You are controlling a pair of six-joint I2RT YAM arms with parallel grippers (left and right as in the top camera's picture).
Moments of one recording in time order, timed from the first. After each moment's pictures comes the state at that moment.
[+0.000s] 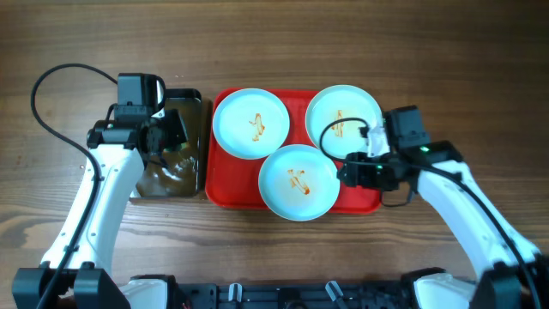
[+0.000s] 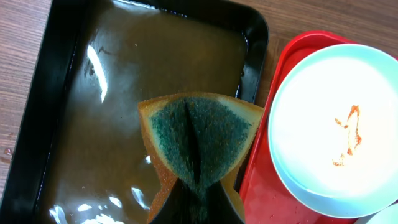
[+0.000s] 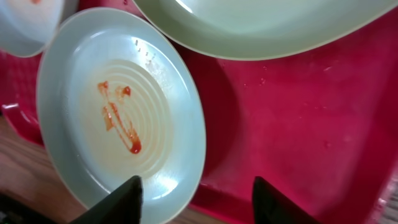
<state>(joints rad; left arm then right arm) -0.03 1.43 1.05 -0.71 -0.03 -0.28 0.20 1.40 0.82 -0.75 -0.38 0.27</state>
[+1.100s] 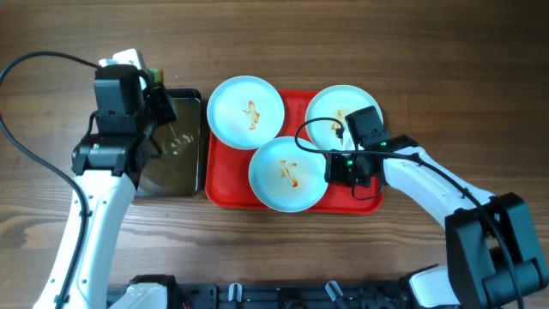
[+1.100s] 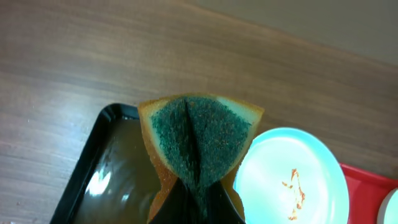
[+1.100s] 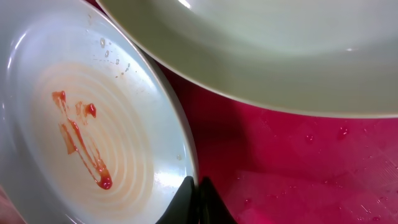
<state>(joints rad) -0.03 1.27 1.05 -0.46 -0.09 -0.28 0.33 1.62 0.81 -0.52 -0.35 0.47</state>
